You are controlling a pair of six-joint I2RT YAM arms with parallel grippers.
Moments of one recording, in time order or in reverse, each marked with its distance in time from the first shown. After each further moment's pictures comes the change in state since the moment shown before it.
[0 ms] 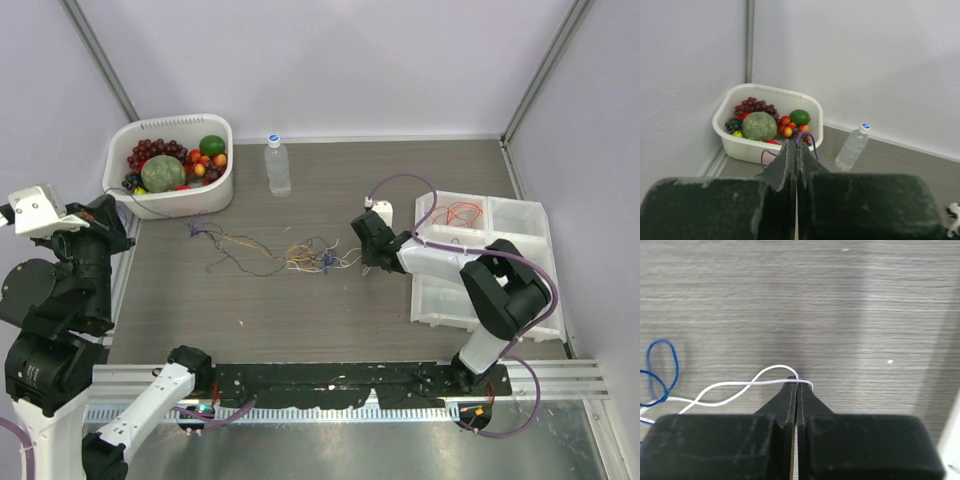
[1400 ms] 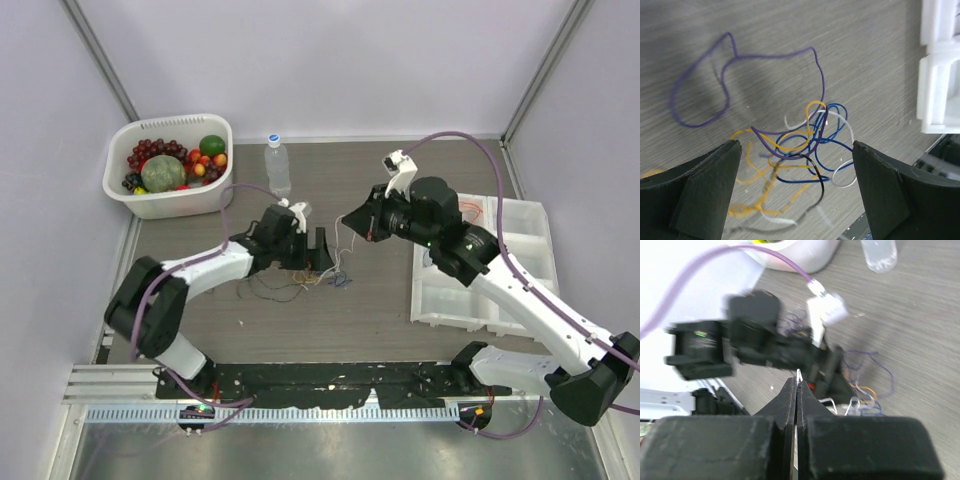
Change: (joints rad) left arm -0.218 0.863 -0.626 0.567 0.842 -0.395; right arm 0.012 -0.571 0.196 -0.129 -0.526 -0.028
